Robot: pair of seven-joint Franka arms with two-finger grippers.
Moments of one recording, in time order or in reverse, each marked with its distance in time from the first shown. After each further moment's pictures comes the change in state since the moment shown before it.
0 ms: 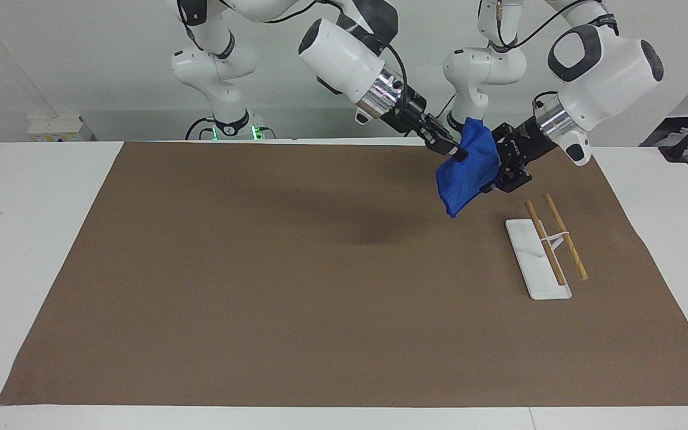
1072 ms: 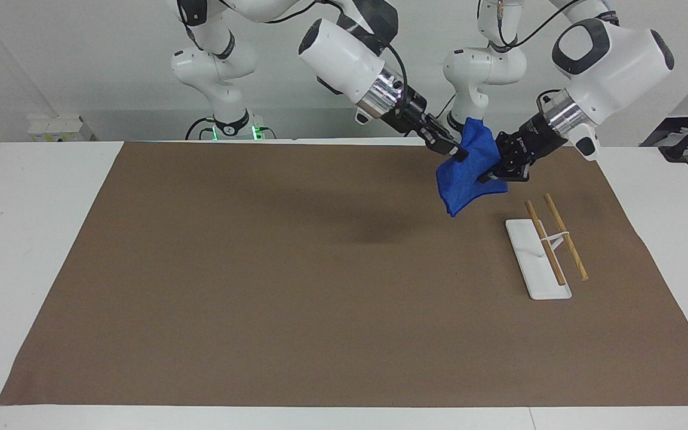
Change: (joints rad) left arm 0.000 0.000 0.004 0.021 0.015 0.057 0.065; right arm 0.001 0.003 0.000 0.001 0.000 0.000 0.000
